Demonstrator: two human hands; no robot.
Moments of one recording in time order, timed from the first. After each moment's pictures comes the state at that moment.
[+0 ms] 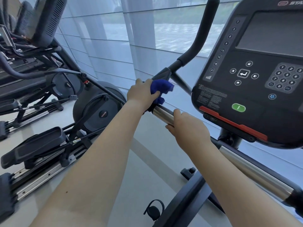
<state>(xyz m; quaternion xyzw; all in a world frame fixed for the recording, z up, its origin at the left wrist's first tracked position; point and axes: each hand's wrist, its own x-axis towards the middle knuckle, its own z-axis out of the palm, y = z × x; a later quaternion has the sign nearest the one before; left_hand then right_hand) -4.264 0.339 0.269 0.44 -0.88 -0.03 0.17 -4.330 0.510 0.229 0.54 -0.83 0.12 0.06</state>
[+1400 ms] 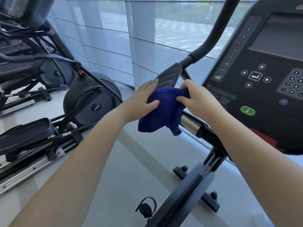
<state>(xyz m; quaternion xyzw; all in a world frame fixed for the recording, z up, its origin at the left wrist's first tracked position) -4.197 0.334 0.252 0.29 -0.90 -0.28 0.15 -4.362 0.458 0.270 0.56 -0.76 0.32 -0.06</state>
